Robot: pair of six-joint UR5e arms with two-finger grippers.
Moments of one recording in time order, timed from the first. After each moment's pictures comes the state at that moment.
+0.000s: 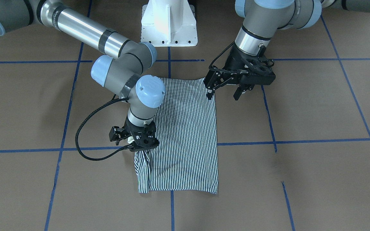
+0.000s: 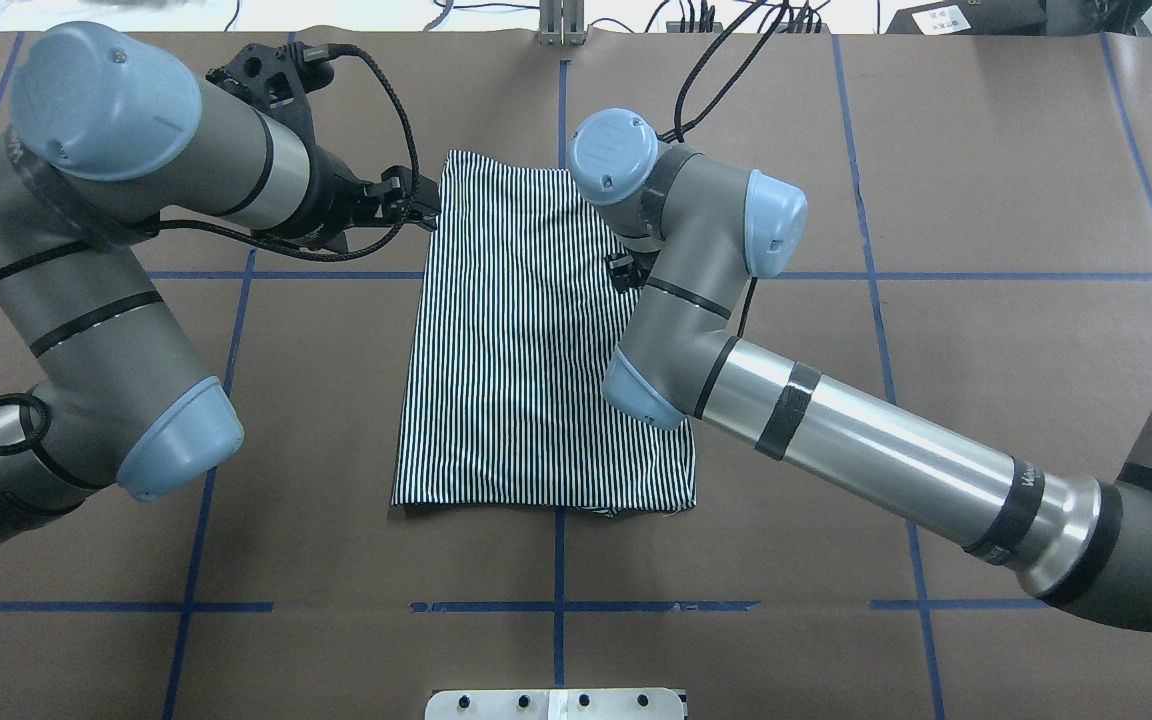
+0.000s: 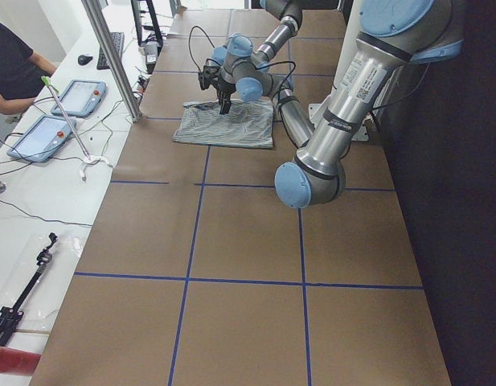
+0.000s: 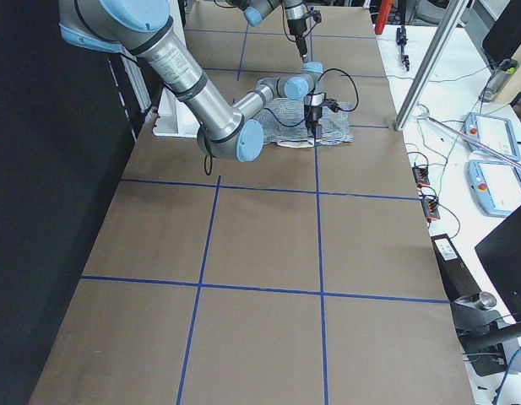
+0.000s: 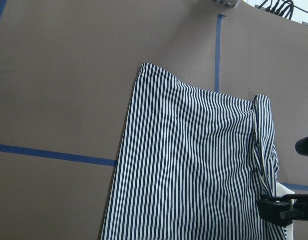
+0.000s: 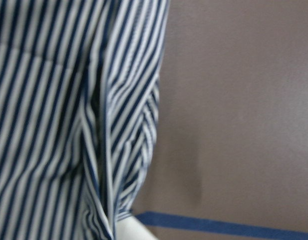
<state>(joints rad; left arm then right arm) -0.75 -2.13 -1.88 -1.75 -1.90 -1.31 0.65 -0.66 1.19 -1.69 1.71 0.75</state>
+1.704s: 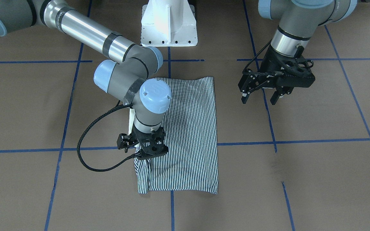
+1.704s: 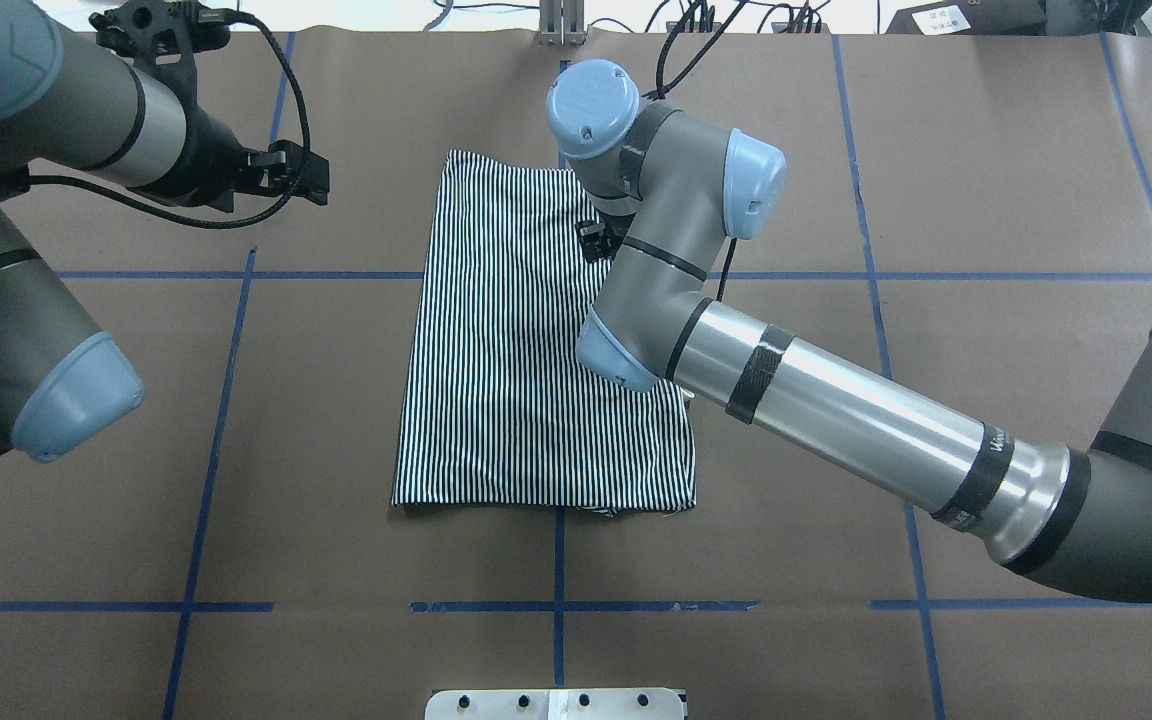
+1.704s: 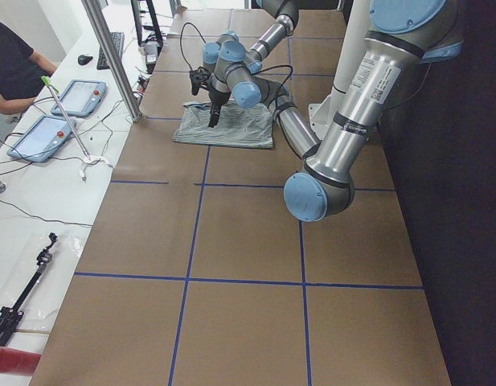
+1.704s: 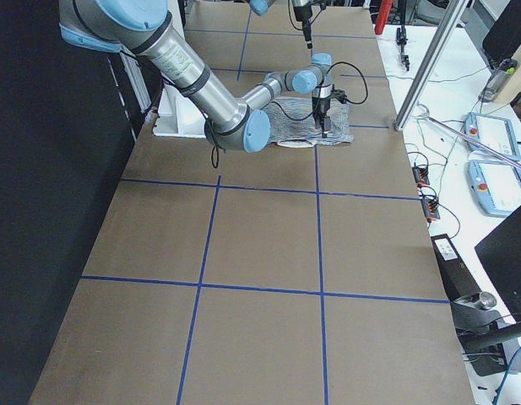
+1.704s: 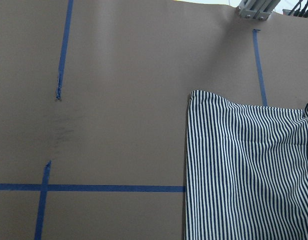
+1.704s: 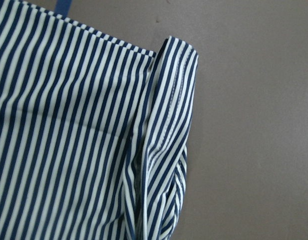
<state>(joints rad) -0.86 -2.03 -1.94 -1.68 -1.93 -1.06 0.66 -0.57 1.09 -1.61 1.75 0.75</state>
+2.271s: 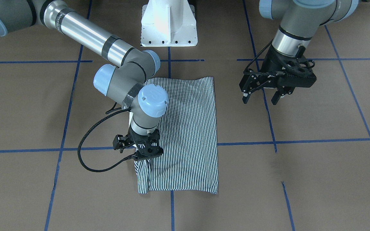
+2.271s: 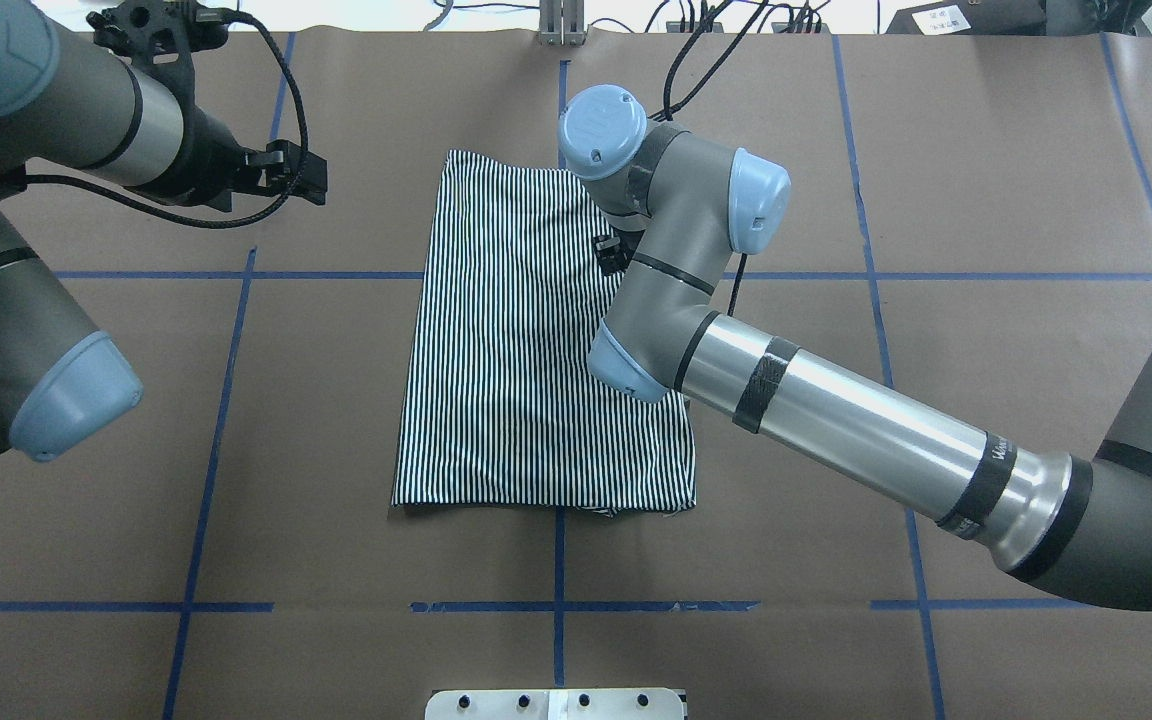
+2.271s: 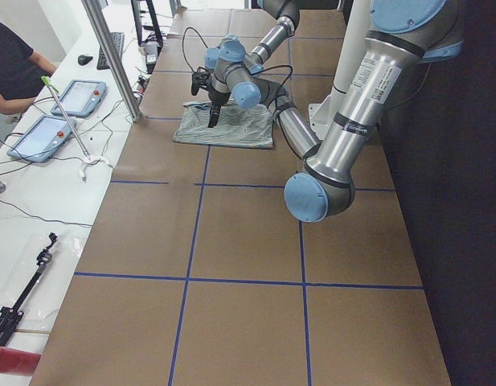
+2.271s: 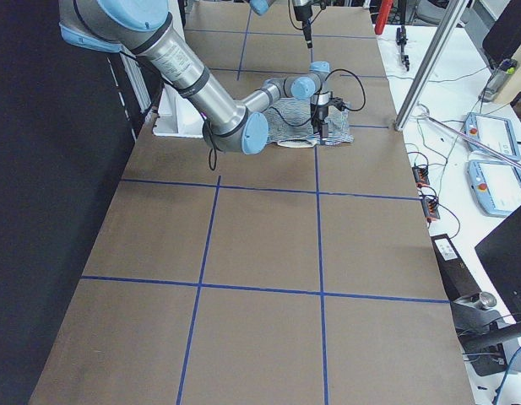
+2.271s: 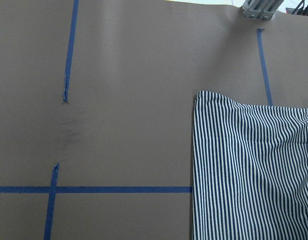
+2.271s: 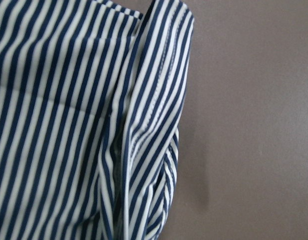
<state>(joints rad) -0.86 -2.03 -1.94 -1.68 -1.93 -1.06 0.65 -0.59 1.07 -1.61 1.73 0.74</state>
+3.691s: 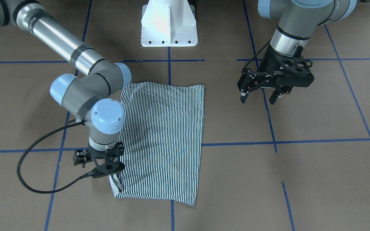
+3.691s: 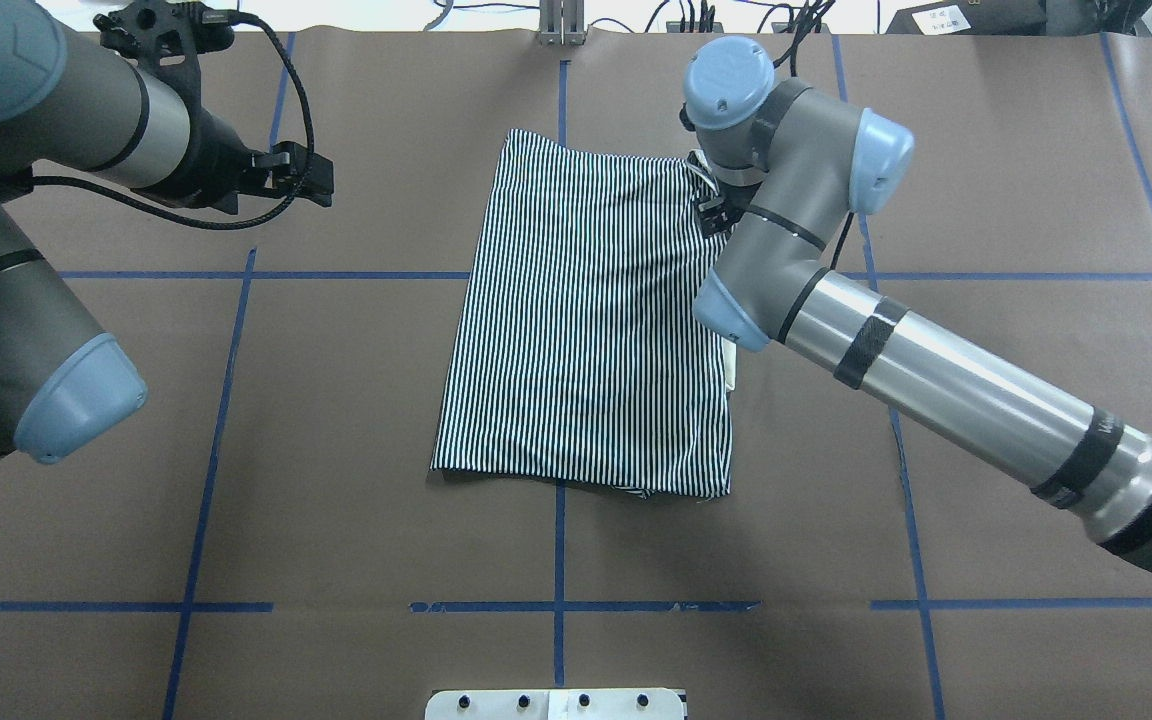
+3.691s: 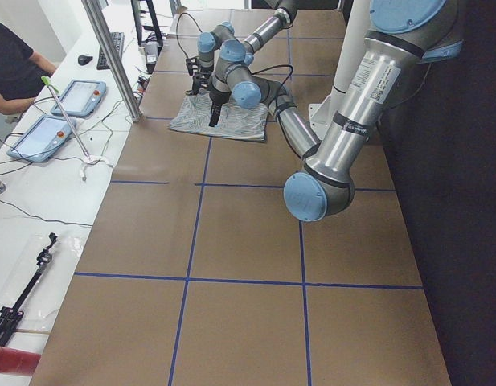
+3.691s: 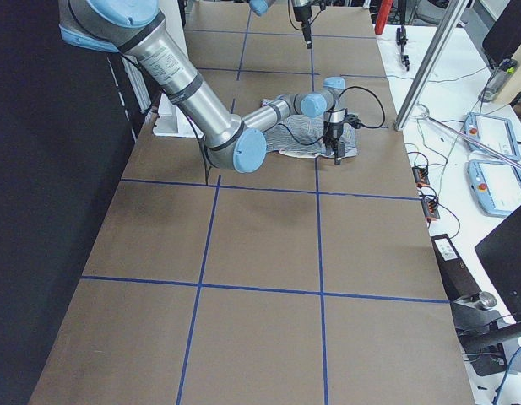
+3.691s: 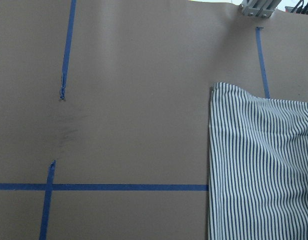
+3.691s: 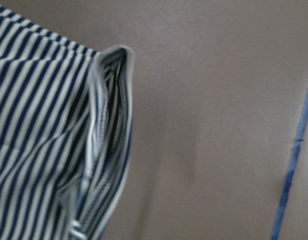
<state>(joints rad) -0.86 -2.03 -1.94 -1.68 -1.93 -1.07 0.80 -0.74 1.17 -1.59 1.77 0.56</state>
